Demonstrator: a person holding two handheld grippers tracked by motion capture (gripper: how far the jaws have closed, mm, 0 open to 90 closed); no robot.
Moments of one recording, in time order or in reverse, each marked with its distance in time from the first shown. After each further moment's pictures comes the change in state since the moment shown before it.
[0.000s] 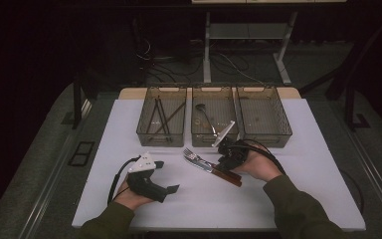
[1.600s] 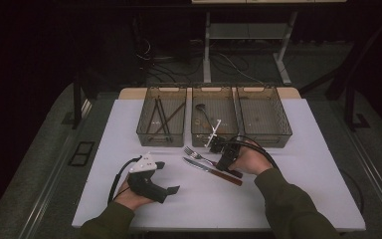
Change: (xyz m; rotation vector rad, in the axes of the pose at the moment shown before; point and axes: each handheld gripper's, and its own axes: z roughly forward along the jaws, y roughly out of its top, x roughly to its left) left arm 0.000 0.000 0.002 0.013 -0.014 0.007; right arm -0.008 0.018 0.017 0.185 0.013 0.019
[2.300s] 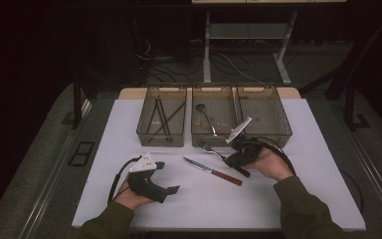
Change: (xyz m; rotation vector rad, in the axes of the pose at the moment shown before) left arm 0.001 0.000 0.000 -0.003 -0.005 -0.005; right arm -0.015 -0.055 -0.024 -0.266 0.037 0.043
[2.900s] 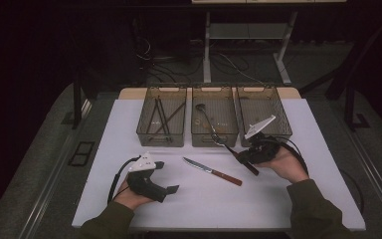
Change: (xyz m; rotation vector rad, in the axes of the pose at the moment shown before) left arm 0.001 -0.001 -0.001 -0.002 0.000 -0.008; right arm -0.014 -0.032 -0.028 -0.137 0.011 0.083
